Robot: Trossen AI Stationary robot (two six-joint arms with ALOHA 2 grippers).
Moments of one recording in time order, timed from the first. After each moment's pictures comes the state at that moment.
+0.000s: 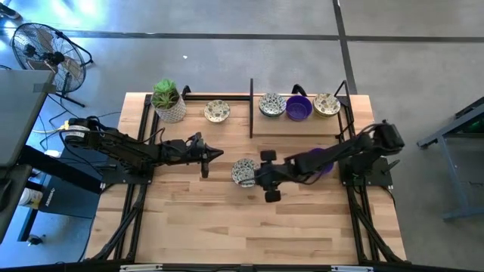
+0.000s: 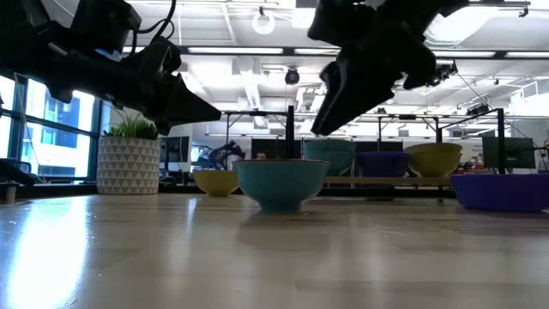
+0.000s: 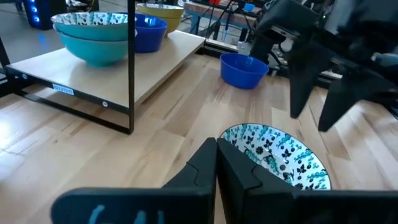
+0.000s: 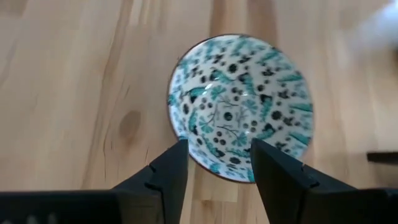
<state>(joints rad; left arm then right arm) 0.01 1.31 0.27 0.87 -0.21 -0.24 0.22 1.67 1.07 -0.32 0.23 -0.01</state>
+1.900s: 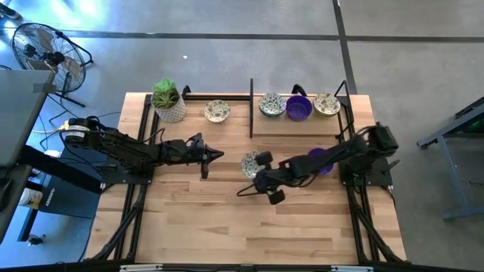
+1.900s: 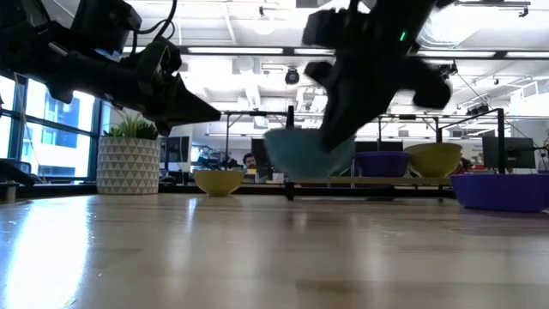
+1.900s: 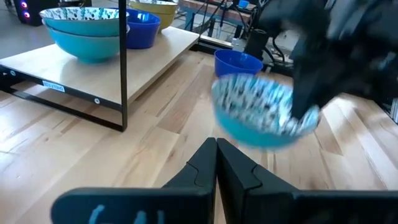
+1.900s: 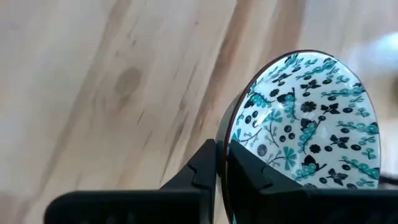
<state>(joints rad) 0.01 1.31 0.27 0.87 -0.18 -0.24 0.25 1.73 1.16 -0.49 0.28 -0.22</state>
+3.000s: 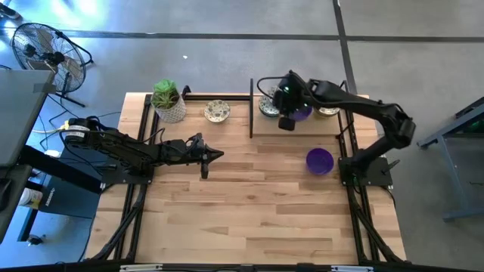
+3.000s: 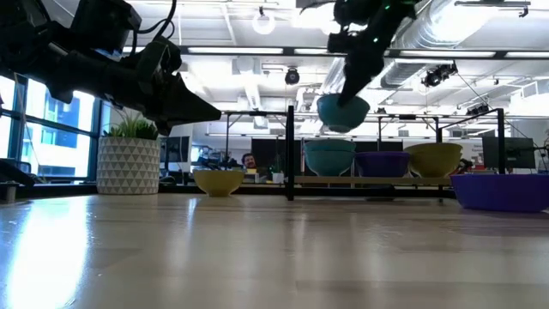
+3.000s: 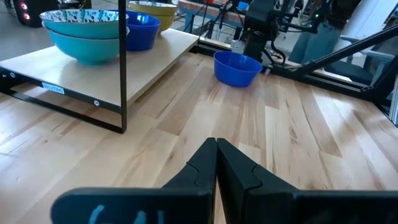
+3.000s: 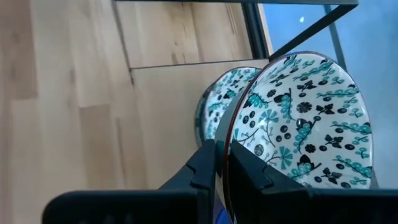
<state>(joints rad) 0.01 1.31 0.27 0.87 -0.18 -0.24 -0.51 1.52 1.35 -0.79 0.04 -0.40</state>
